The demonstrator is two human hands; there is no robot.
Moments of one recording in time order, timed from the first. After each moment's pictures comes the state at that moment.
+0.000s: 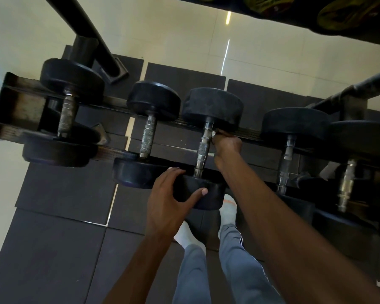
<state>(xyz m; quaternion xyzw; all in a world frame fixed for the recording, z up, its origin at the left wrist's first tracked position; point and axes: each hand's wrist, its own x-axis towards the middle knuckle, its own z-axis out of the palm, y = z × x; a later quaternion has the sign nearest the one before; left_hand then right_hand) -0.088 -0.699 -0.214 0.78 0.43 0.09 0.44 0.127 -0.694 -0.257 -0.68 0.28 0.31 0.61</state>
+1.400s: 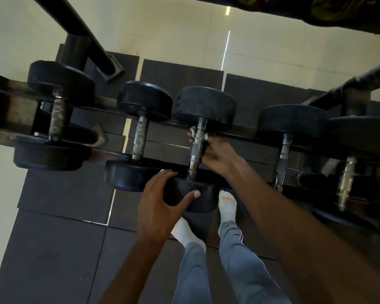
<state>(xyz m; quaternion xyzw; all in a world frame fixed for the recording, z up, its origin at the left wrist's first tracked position) -0.086 -0.700 -0.209 0.78 0.45 0.08 0.43 0.134 -0.717 -0.266 -0.46 0.19 0.60 0.62</state>
